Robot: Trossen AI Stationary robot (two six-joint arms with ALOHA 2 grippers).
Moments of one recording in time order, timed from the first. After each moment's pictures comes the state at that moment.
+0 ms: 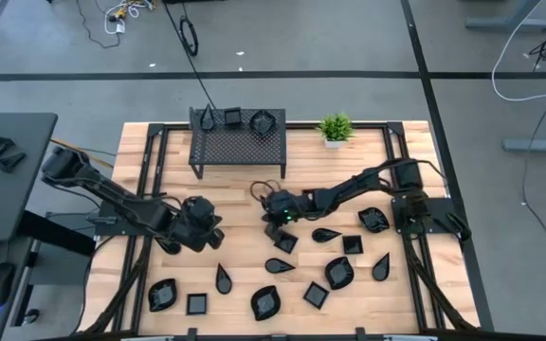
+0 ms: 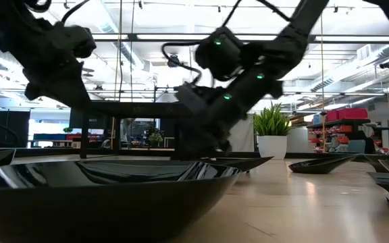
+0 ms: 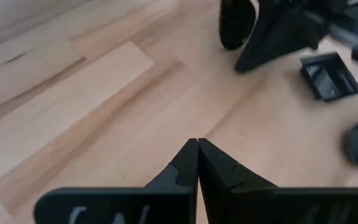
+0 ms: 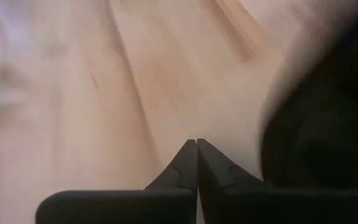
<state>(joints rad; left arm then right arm) -0.46 1.23 0.60 -0.41 -0.65 -1.14 0.03 2.06 1.09 0.24 0.01 0.47</state>
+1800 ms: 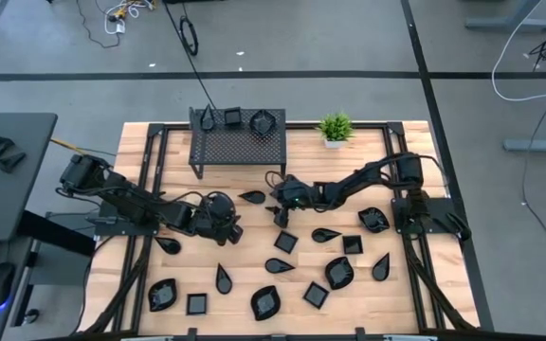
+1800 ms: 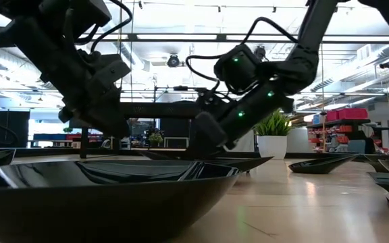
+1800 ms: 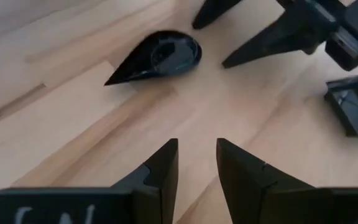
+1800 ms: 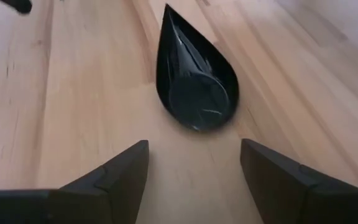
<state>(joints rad) -0.31 1.47 0.60 -0.08 -0.60 -0.97 -0.06 2.05 0.91 0.50 0.10 0.16</state>
